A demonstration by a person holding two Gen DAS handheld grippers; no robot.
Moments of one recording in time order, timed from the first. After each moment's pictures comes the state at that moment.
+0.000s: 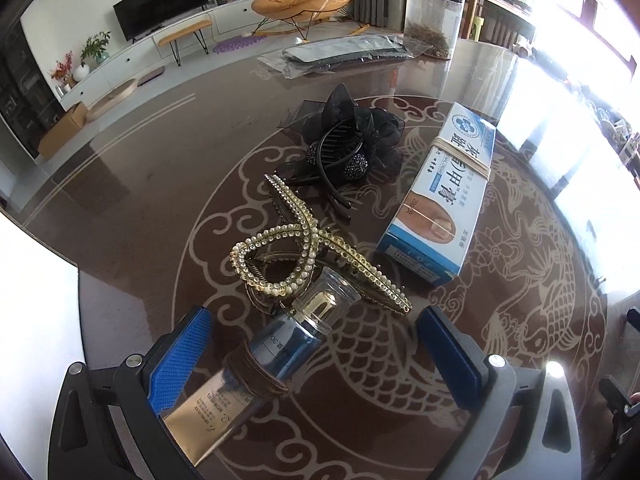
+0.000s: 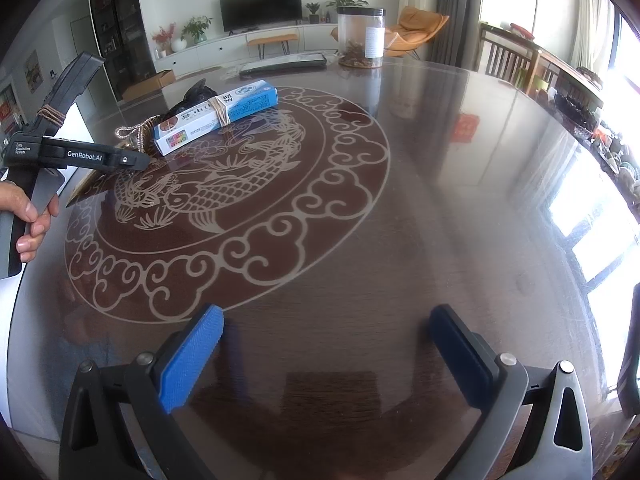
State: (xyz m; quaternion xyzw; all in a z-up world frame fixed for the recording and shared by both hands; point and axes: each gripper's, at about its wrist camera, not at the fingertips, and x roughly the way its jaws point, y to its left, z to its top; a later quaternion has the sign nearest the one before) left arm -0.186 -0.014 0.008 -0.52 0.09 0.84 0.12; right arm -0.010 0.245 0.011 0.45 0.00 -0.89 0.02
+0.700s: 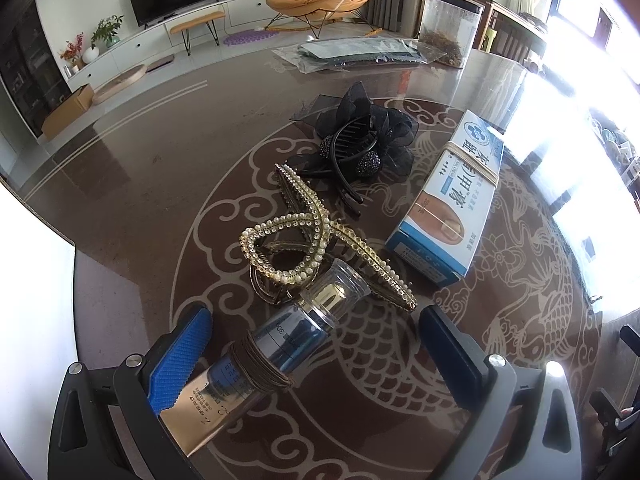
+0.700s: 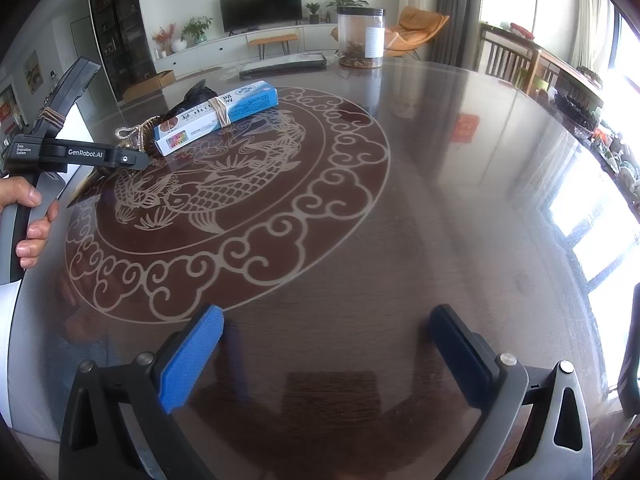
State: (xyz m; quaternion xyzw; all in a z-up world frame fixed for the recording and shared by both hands) left arm -0.183 -0.018 0.006 -0.52 0.07 0.84 0.10; right arm -0.010 0.244 0.011 0.45 0.00 -0.89 0.02
